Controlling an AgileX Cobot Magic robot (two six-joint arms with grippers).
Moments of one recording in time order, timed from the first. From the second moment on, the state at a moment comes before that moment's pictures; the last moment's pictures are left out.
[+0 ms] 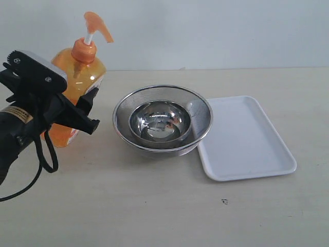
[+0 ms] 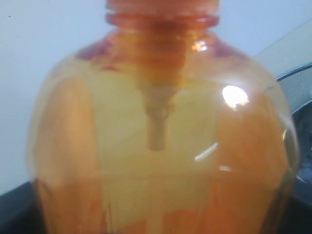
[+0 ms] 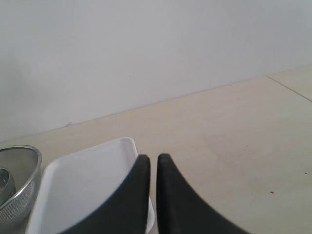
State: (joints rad) left arm -0.43 1.67 -0.52 -0.26 -0.92 0.58; right arm -0.06 0.01 0.00 0.12 0.15 0.12
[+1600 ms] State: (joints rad) left arm -0.51 1.67 -0.52 -0.40 -0.82 0.80; right arm 0.67 0.81 -0.58 0.27 -0.06 0.03
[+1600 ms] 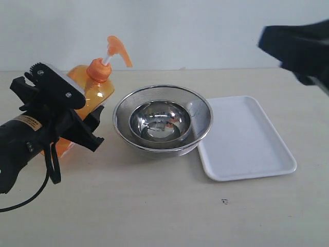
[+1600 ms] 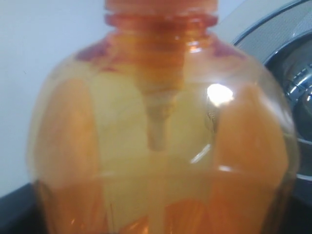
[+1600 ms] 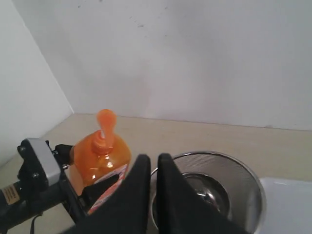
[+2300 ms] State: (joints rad) left arm -0.51 1.67 -0.52 -0.40 -0.84 0.78; right arm 0.75 1.39 -1.07 0.28 0.19 -0.17
